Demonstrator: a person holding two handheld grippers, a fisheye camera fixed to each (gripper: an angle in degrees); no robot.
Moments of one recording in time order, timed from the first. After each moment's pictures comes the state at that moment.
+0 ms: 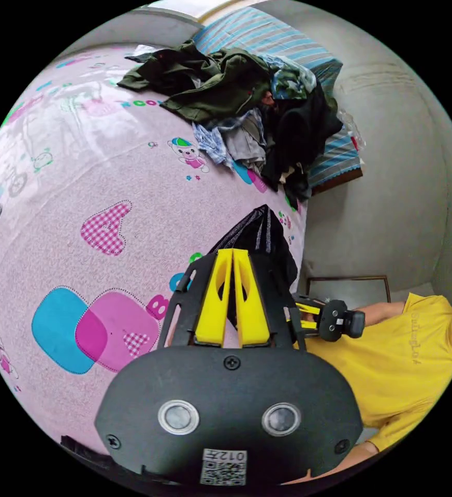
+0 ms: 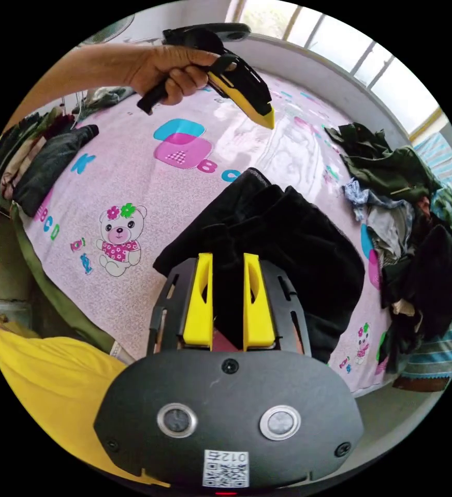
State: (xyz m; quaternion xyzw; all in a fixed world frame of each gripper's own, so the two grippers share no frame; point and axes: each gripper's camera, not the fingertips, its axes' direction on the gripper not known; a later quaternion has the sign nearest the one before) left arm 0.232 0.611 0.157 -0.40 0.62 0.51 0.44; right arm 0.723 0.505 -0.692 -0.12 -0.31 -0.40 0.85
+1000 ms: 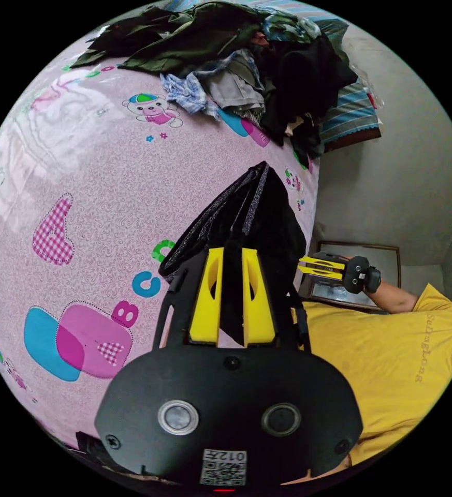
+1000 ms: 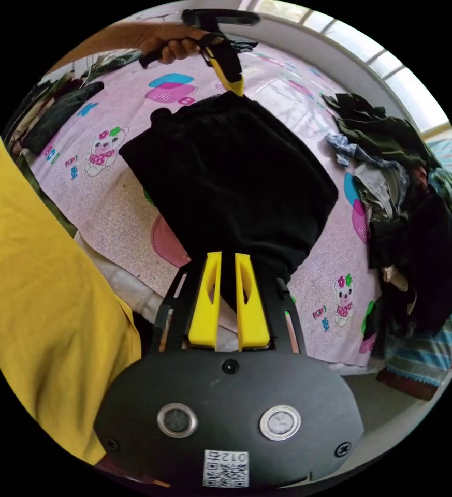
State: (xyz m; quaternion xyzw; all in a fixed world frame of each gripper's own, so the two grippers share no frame) left arm 0.251 0.623 0.093 -0.42 0.55 0.61 0.40; right arm 0.690 0.537 -0.701 -0.18 -0.28 -0.45 0.83
